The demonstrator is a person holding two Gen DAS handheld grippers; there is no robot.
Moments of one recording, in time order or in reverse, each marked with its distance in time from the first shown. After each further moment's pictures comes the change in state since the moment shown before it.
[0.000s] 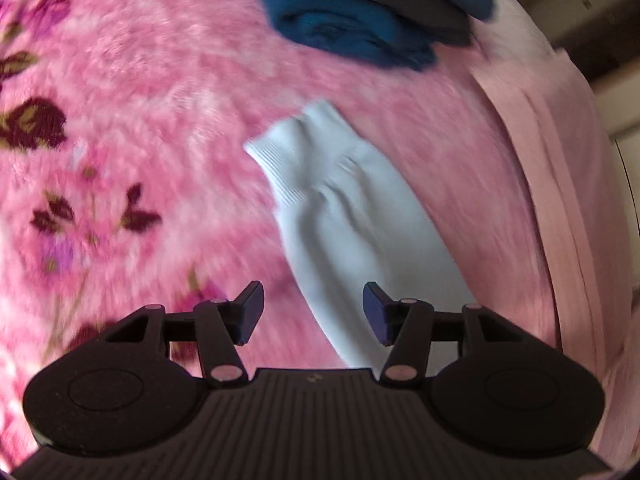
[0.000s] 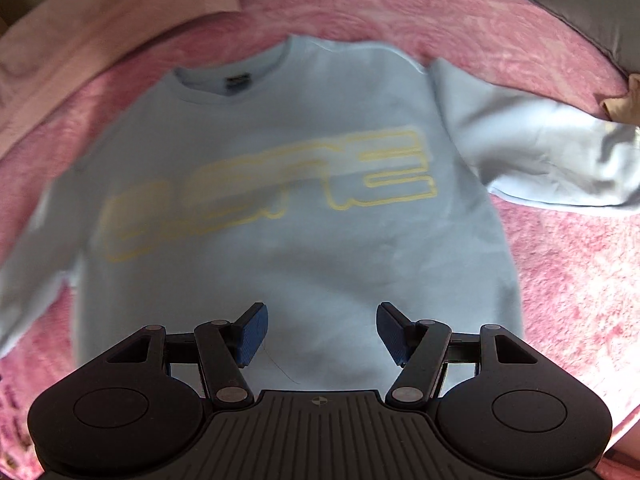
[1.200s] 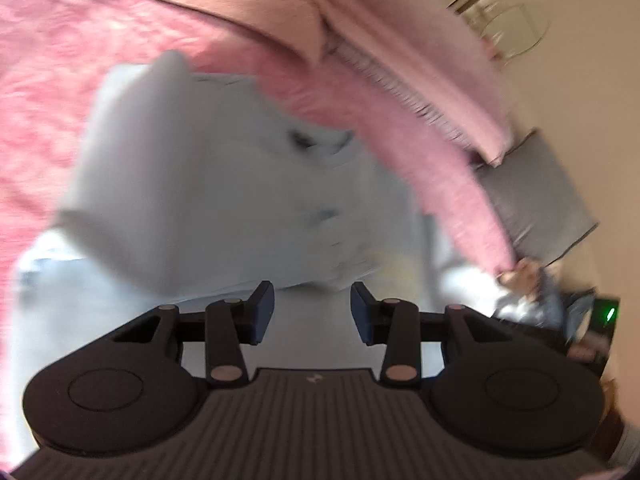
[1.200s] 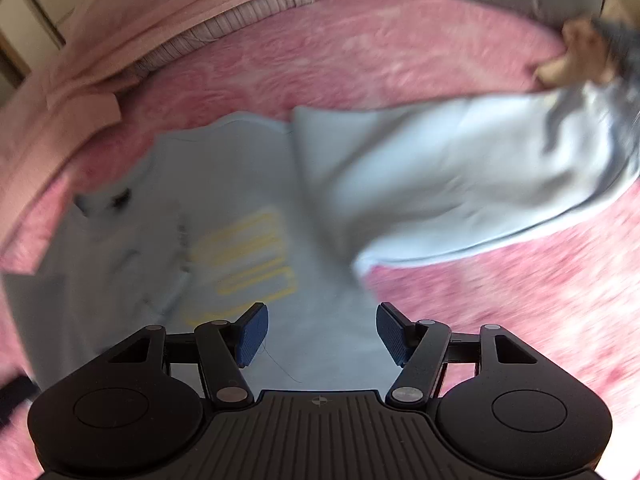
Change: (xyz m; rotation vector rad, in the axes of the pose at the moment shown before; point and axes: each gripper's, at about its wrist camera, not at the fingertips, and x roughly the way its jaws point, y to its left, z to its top) left arm -0.029 -0.196 -0.295 1.023 0.465 -0.534; right arm 0.028 -0.133 0.039 0.261 -0.185 0.092
